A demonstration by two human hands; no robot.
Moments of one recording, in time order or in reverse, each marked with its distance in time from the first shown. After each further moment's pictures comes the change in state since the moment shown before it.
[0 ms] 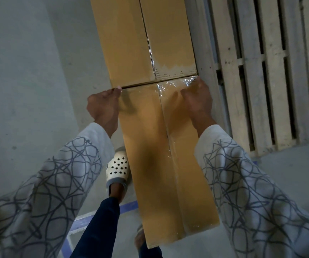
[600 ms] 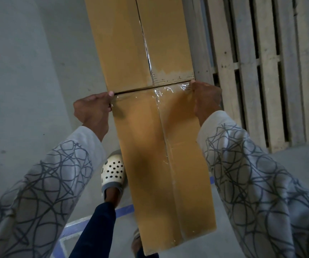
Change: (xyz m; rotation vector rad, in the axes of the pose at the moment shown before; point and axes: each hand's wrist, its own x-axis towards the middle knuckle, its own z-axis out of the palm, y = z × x) left_hand 0.015 0.008 -0.003 -0.079 0.065 -0.079; right_hand 0.058 -0.005 0.000 0.305 0.244 0.343
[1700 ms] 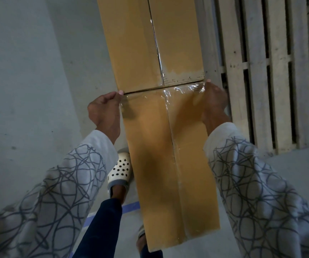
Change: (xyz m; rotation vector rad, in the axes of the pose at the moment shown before) left_hand -0.007 -0.007 -0.002 -0.039 -0.068 0.011; right_hand -0.019 0.001 -0.003 -0.158 -0.047 -0.116
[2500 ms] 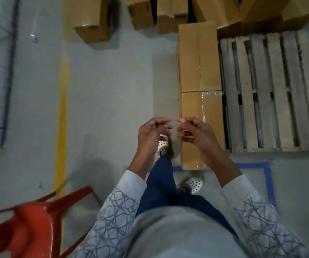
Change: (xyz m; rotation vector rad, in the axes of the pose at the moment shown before) left_hand -0.534 0.147 -0.372 -0.126 -0.332 0.168; right_hand -0.562 -0.045 -0.348 0.248 -0.959 -0.220
